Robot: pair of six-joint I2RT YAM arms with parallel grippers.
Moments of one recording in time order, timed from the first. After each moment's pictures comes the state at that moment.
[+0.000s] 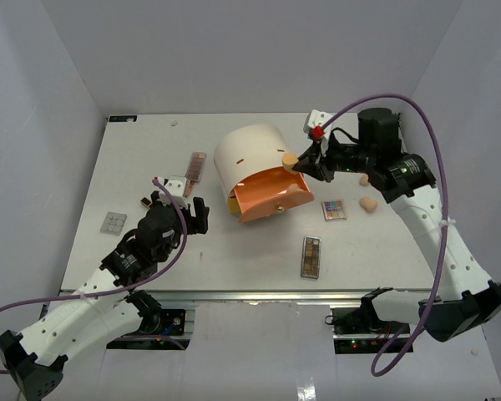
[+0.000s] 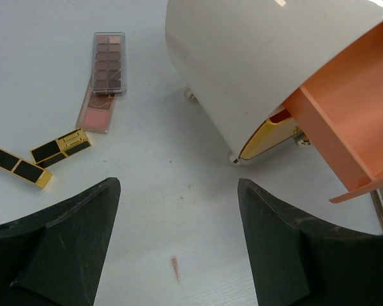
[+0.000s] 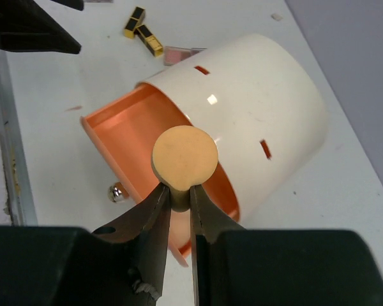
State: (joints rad) left arm -0.74 0.69 0.66 -0.28 -0.45 -0.23; right arm 0.40 1.23 1.48 -0.70 -0.73 -0.53
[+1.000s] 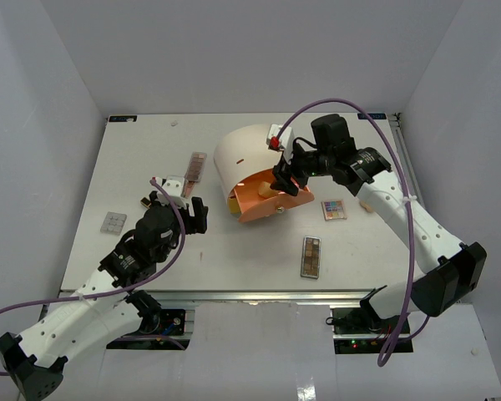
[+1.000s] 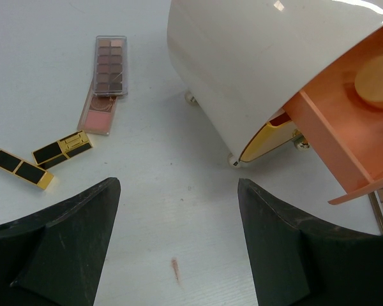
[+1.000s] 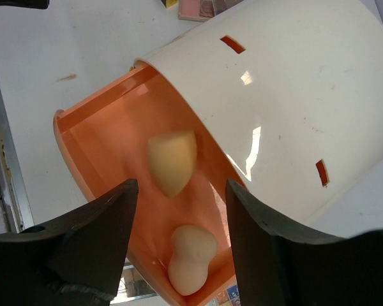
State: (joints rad) left arm -0.73 0.68 0.66 -0.28 -0.44 -0.23; right arm 0.59 1.41 1.47 -0.69 -0.54 -0.53
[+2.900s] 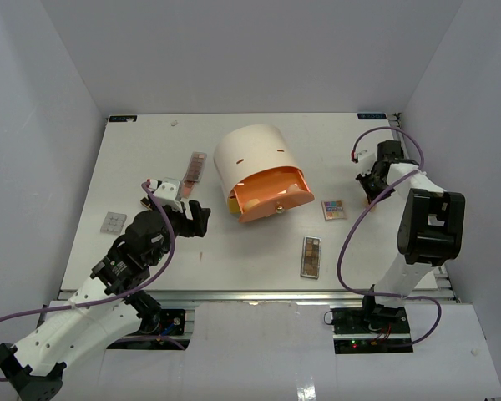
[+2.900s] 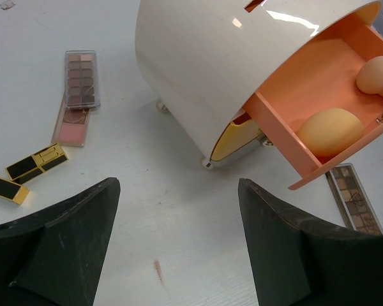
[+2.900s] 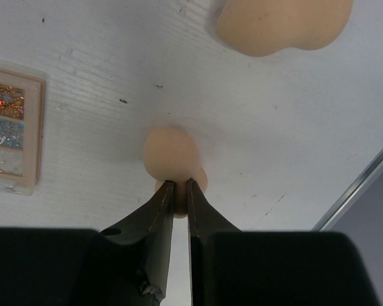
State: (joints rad) left arm -0.72 0.61 0.66 -0.28 -0.33 -0.23; right arm -0.09 1.76 1.17 -0.59 -0.04 -0.58
